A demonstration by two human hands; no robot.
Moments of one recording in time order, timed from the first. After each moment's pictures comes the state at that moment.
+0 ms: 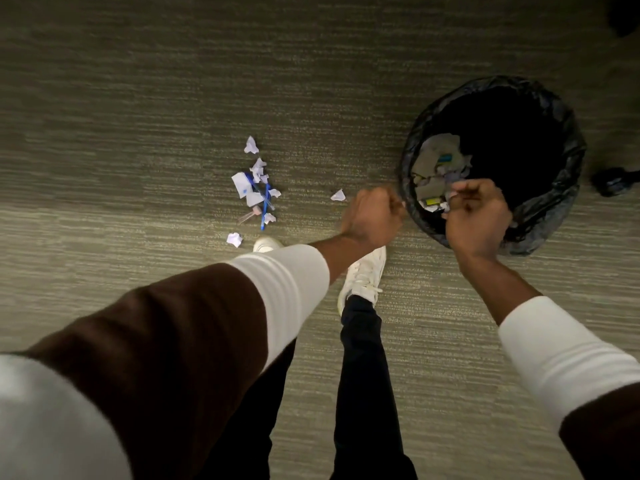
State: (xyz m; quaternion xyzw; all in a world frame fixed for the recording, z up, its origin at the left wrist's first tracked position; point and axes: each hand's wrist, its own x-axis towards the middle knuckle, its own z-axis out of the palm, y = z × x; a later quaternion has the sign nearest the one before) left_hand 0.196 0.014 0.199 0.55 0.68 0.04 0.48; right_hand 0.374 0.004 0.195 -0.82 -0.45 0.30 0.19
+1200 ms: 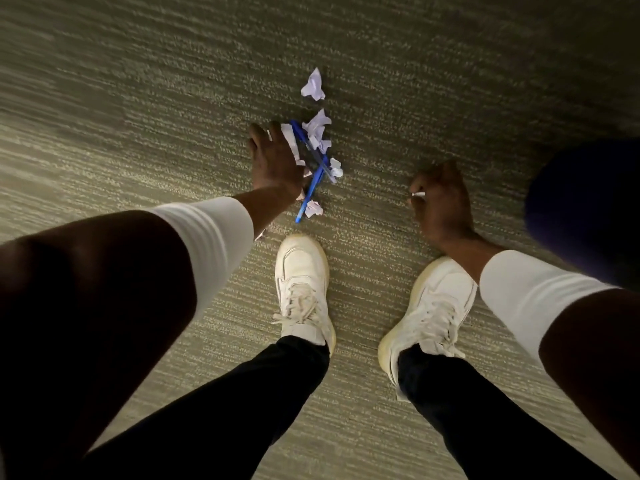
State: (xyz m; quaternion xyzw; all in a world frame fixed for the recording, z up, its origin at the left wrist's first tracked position) left_hand -0.104 -0.002 -0.097 0.41 0.86 -0.05 0.28; right_hand 0.183 0.025 -0.087 -0.57 -0.76 0.29 -0.13
